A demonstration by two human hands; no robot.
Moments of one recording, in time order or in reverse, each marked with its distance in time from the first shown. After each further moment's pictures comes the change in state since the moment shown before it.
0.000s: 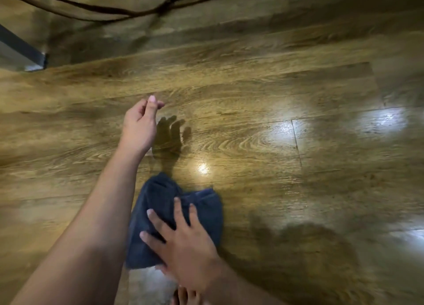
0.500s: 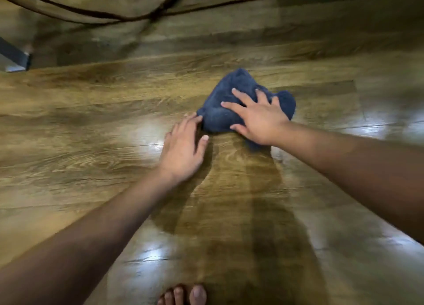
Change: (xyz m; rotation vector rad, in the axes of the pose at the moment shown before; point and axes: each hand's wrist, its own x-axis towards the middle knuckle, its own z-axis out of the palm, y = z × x) left_hand -0.031 0.014 0.092 0.515 -0.326 0.387; right_hand -0.004 0.284 -0.163 -0.197 0.074 0.526
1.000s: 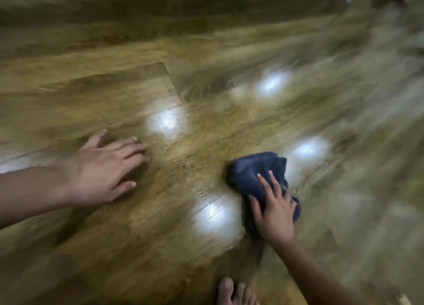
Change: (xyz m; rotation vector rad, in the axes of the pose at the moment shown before) left_hand 0.029 0.172 0.087 0.807 -0.629 0.762; right_hand -0.419 0.134 0.149 0.220 0.213 0.984
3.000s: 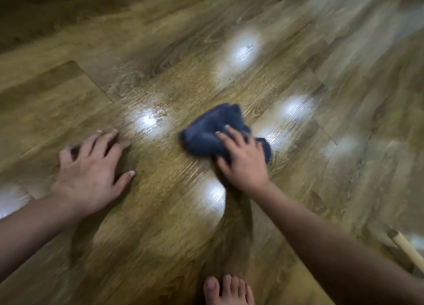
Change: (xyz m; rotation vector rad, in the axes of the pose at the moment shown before) left_hand 0.088 0.056 0.004 -0.233 0.366 -0.177; right_hand 0.077 0.013 -0.003 -0.015 0.104 -0.117
